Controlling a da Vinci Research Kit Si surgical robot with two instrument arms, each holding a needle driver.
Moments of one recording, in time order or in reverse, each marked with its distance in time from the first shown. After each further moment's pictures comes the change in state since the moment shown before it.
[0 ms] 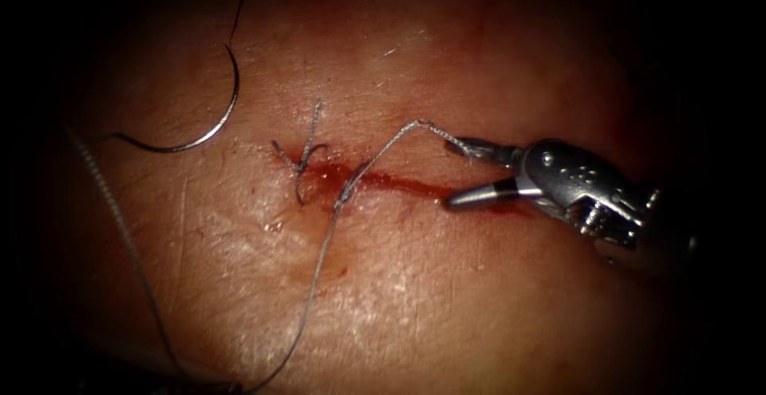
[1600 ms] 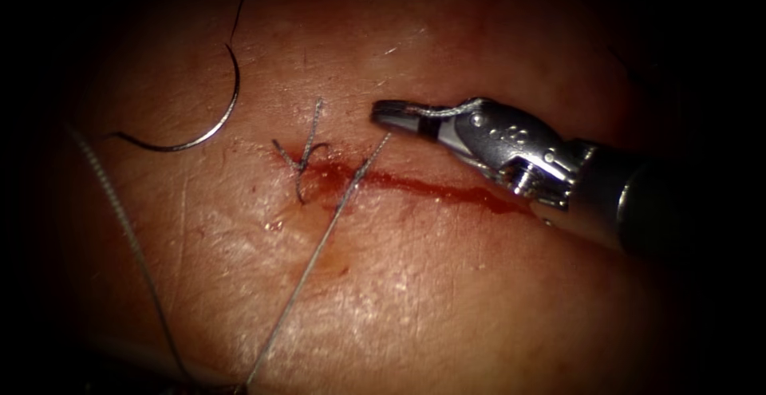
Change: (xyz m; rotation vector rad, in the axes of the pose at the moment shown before) right arm 0.005 0.001 0.006 -0.181 0.021 -0.197; left arm 0.000 0.000 0.000 0.000 0.000 -0.001
